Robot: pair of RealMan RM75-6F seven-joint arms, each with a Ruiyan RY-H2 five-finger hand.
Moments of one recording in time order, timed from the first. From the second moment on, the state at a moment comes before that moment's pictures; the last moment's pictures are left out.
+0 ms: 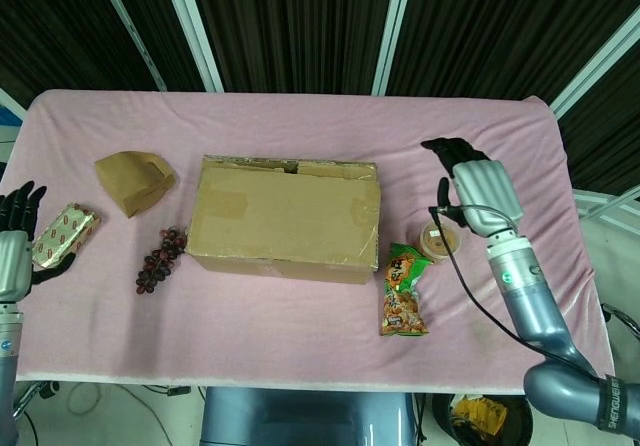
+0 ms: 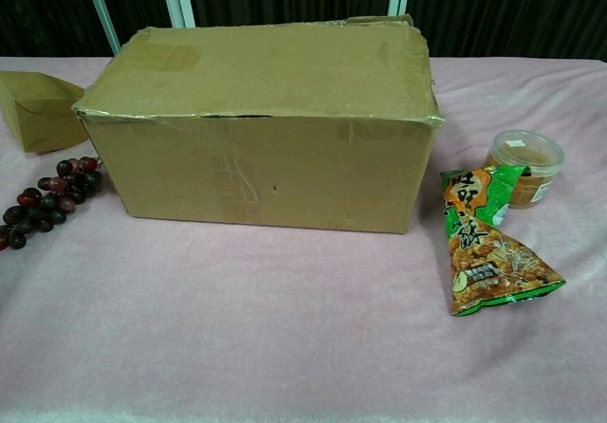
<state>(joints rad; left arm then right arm) -0.31 -1.22 -0.10 -1.51 1.25 1.48 0.04 0.67 -1.07 0.46 -1.94 -0.90 1.06 -0.37</state>
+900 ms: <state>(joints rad) -0.28 -1.21 -0.14 -1.50 1.25 1.40 -0.01 1.07 -1.41 0.44 -1.63 -0.42 1.00 -0.52</state>
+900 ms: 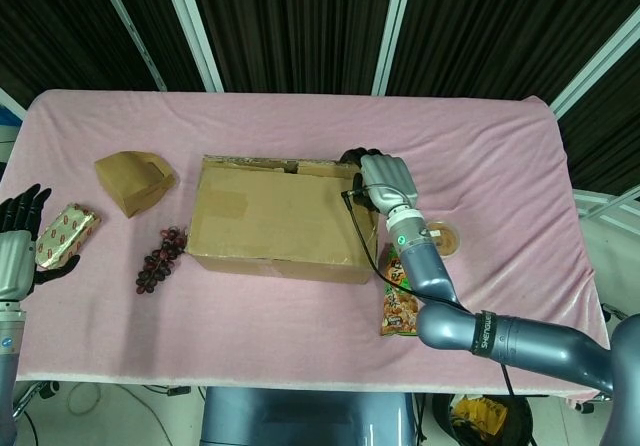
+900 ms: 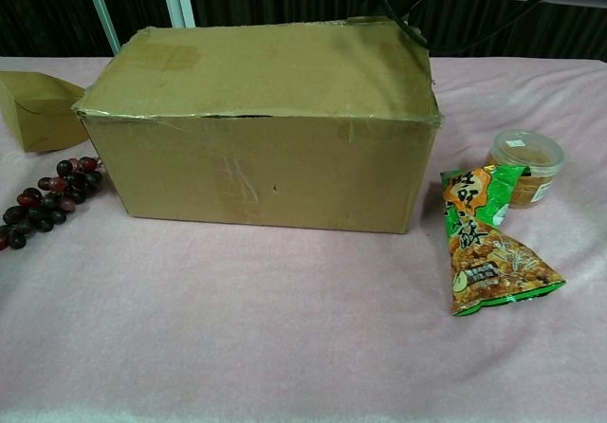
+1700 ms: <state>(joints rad) -0.27 -1.21 -0.17 -1.51 1.25 1.37 -0.02 1.09 -1.43 0.41 -1.69 -0.41 1.04 -0.50</state>
